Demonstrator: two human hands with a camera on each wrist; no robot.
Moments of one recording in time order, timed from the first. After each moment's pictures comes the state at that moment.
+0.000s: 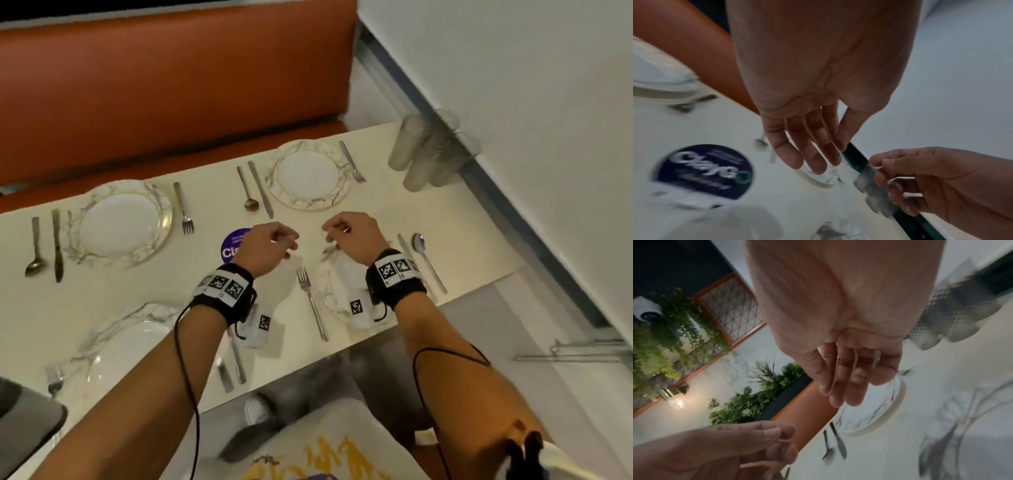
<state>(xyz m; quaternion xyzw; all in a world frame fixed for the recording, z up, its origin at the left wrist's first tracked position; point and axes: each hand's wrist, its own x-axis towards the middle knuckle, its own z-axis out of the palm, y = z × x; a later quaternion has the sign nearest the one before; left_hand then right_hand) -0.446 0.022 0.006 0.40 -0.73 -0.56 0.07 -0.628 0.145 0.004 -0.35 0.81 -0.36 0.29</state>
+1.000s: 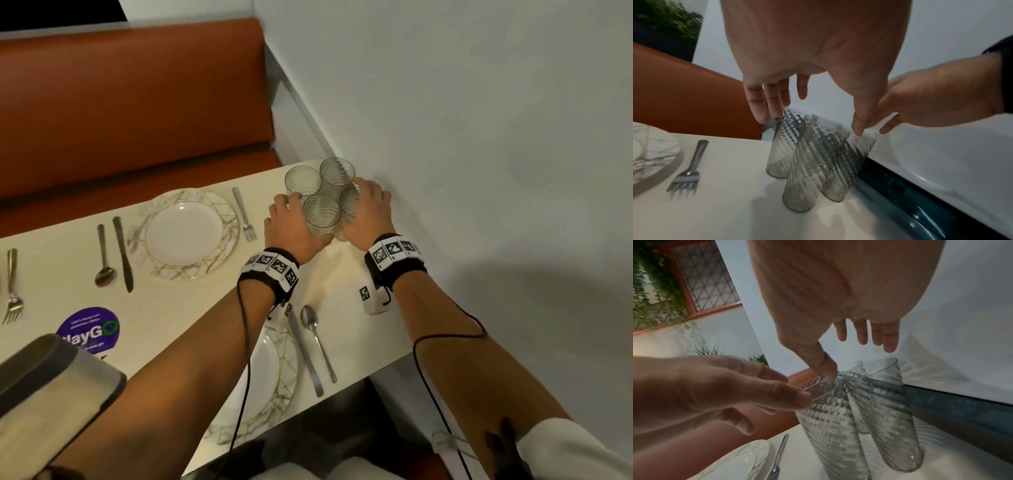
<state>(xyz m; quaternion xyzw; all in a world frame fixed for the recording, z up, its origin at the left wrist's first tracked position) -0.859 0.091 0.001 0.41 -0.87 -0.26 0.08 -0.999 0.184 0.009 -0.37 0.90 -0.20 0.10</state>
